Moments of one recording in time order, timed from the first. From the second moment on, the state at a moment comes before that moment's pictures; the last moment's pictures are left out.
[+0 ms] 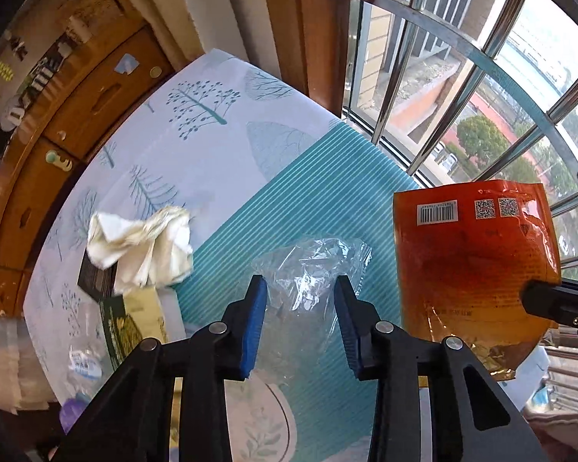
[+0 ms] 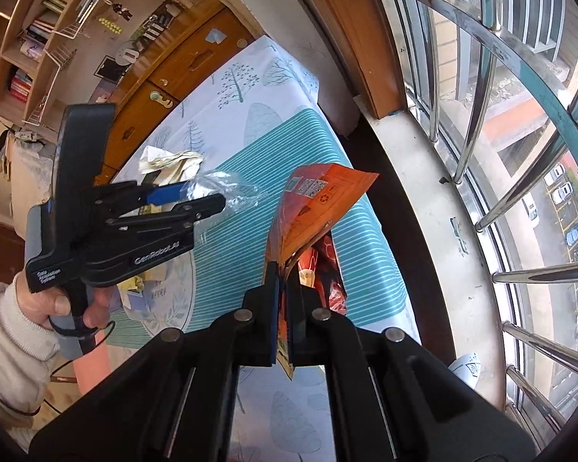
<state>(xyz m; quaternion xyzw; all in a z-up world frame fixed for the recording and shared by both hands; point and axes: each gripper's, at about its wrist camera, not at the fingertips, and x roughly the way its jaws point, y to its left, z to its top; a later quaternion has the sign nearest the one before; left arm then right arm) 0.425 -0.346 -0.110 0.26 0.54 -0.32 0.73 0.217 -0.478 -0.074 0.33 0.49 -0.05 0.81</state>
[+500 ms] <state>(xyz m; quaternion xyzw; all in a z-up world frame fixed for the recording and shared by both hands) 0.230 -0.132 -0.034 0.16 0.52 -0.31 0.78 0.090 -0.333 -0.002 0.29 0.45 -0.05 0.85</state>
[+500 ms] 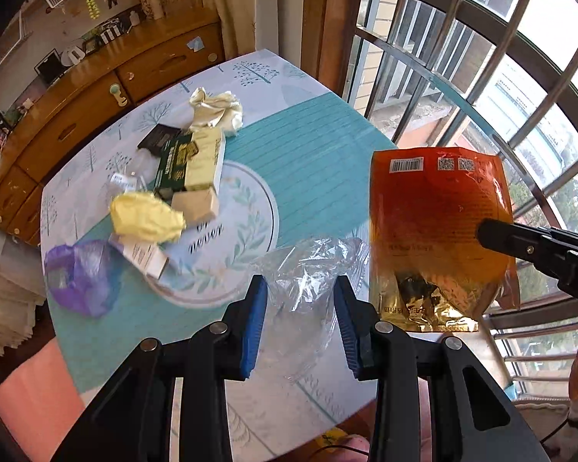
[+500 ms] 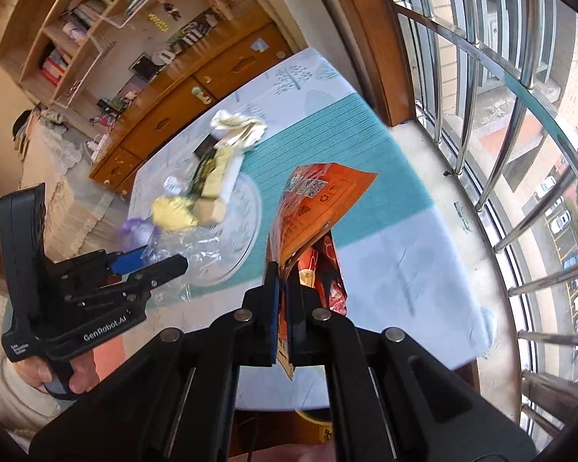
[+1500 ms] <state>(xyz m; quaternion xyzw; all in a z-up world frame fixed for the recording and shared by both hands) -0.038 0.013 -0.139 0.05 0.63 -0.21 0.74 -0.148 -0.176 -0.068 0.21 0.57 0.03 0.80</state>
